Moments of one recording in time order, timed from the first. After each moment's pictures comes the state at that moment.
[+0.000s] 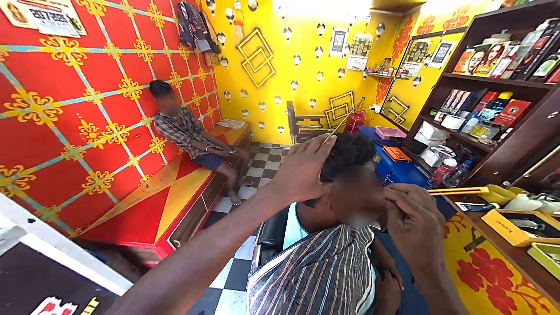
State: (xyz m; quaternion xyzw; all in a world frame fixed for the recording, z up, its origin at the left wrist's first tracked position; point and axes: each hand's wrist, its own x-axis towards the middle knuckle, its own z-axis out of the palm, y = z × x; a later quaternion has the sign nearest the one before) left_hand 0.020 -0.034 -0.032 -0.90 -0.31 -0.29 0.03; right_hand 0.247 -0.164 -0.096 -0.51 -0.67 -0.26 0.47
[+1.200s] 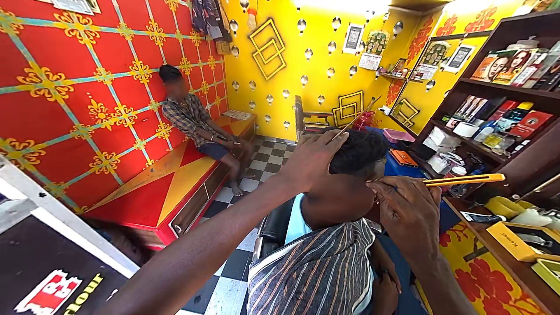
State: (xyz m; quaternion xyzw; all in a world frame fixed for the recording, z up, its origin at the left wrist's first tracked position) left_hand 0.020 -0.021 -0.034 -0.90 -0.29 -0.31 0.04; right_hand 0.240 -0.138 -0.088 -0.47 -0.71 -0.37 0.37
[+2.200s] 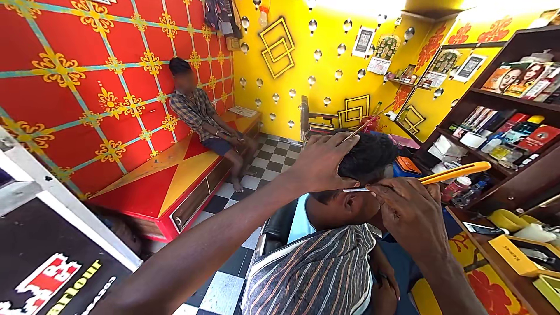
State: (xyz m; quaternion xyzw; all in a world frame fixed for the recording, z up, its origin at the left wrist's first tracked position) left_hand 0.017 -0.019 -0.034 -0.91 -0.29 -0.31 0.03; right_hand 0.234 -0.134 -0.072 -0.46 -0.76 -0.35 0.31
